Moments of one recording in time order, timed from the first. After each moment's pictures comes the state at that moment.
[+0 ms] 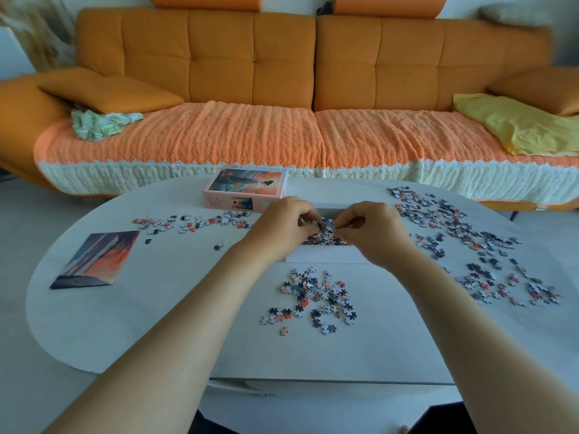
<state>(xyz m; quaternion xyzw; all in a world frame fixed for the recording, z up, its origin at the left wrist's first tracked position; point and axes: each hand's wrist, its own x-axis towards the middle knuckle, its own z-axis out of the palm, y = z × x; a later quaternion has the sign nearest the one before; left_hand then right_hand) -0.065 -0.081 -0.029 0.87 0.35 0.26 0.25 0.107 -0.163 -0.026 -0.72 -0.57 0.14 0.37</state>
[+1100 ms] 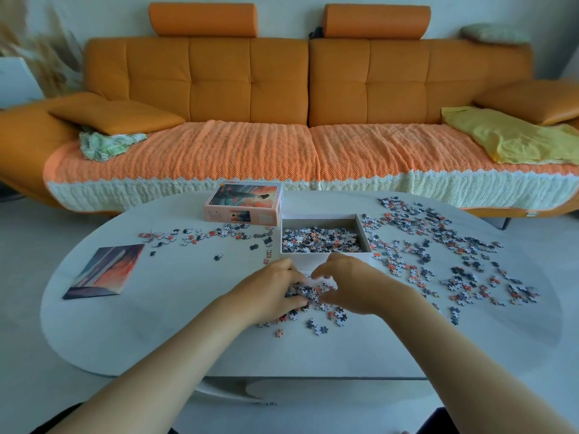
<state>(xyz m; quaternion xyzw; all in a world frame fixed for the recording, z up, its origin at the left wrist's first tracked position) -0.100 -0.130 -0.066 0.93 0.32 0.05 0.20 0.082 -0.204 -0.039 -0.68 -0.71 0.16 0.04</state>
